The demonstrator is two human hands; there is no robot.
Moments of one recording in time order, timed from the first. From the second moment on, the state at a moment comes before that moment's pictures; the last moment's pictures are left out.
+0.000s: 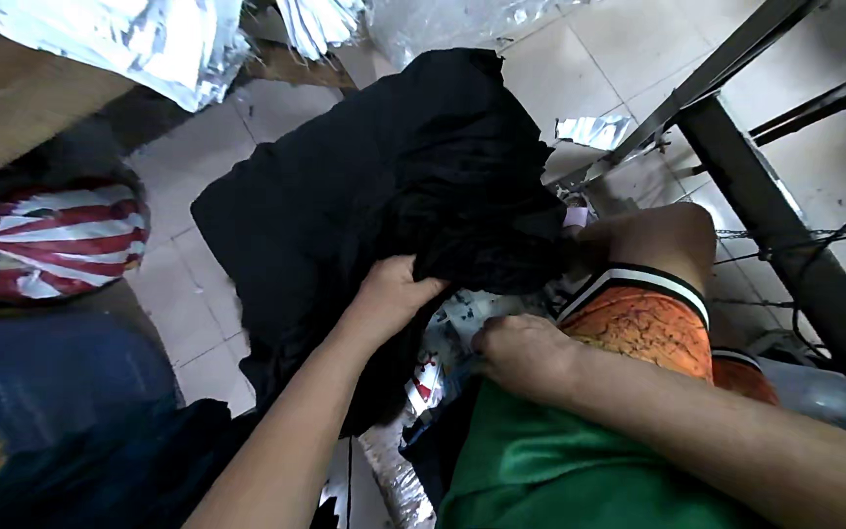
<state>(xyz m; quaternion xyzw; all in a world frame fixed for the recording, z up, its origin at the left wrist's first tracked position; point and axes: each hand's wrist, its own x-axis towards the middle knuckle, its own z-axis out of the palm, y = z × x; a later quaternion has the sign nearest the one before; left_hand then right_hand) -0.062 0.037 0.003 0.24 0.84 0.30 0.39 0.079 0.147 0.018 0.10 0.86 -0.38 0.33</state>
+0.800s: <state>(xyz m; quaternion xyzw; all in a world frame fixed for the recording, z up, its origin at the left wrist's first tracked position) -0.031 0.083 -0.005 0.58 0.72 0.25 0.27 0.077 0.198 -0.006 0.47 0.34 -0.81 -0.06</state>
